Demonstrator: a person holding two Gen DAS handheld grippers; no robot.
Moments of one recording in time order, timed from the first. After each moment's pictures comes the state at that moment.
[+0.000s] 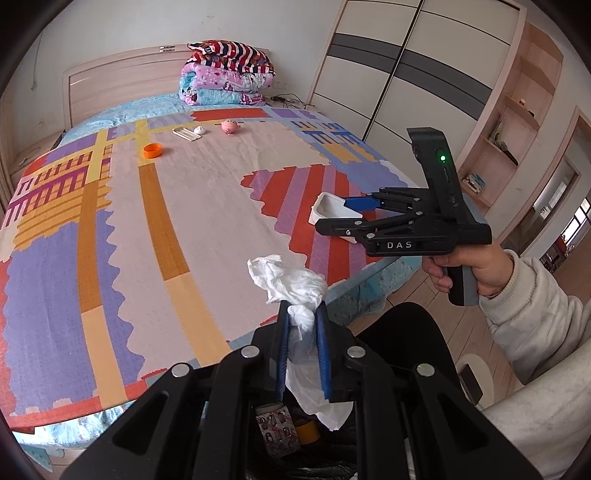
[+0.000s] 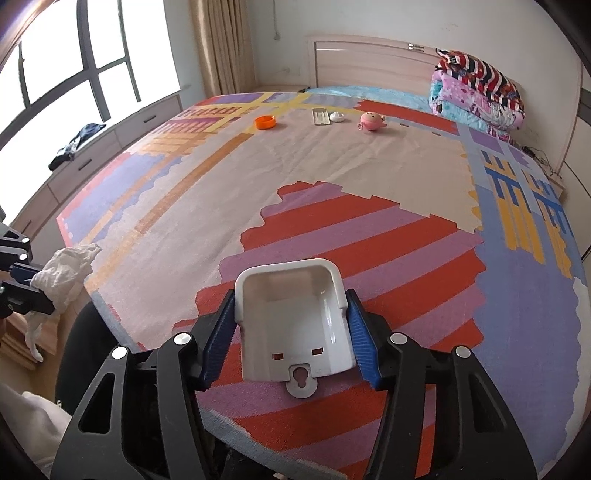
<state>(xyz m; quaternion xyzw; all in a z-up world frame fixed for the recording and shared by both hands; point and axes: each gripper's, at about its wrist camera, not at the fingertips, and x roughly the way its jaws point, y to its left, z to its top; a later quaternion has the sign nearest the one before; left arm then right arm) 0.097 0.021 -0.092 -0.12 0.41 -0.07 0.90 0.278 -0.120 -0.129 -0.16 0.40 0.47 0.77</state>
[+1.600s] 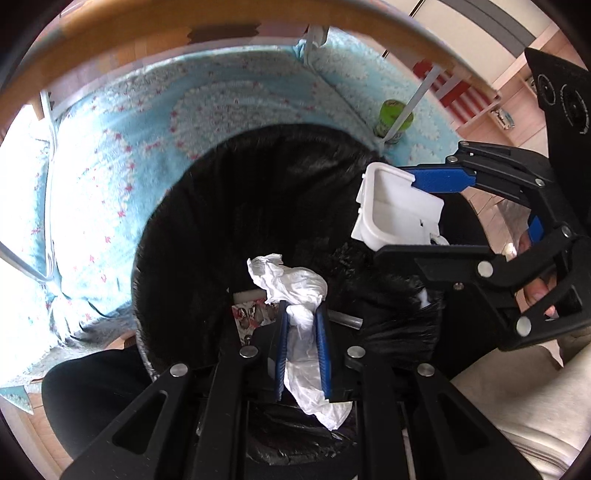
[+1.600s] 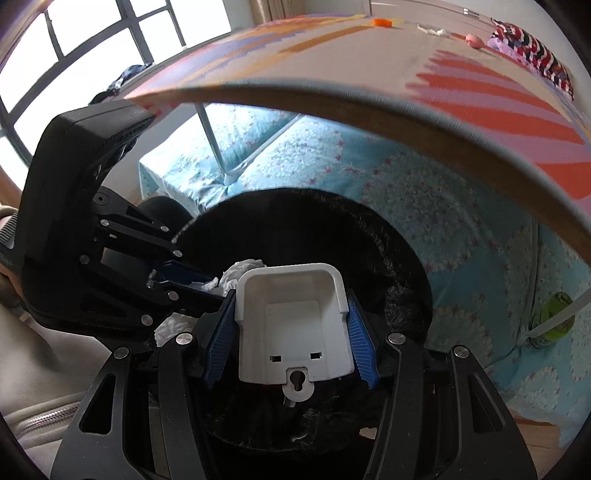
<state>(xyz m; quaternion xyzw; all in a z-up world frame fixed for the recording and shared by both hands) 0.077 -0.019 -0.259 -0.13 0.59 -0.07 0.79 0.128 -0.127 -0.204 -0.21 0.47 0.52 0.68</state>
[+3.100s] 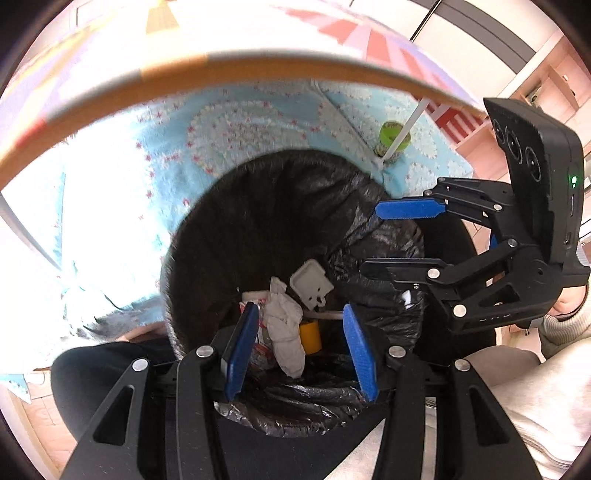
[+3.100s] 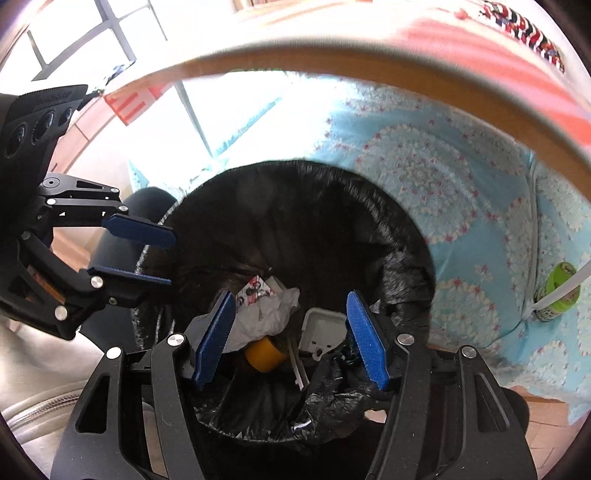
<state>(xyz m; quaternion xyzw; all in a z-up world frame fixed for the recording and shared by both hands) 0.051 -0.012 -0.215 -0.14 0.55 -0.05 0.82 0.133 -0.134 -0.213 -0.20 0.50 0.50 0.68</state>
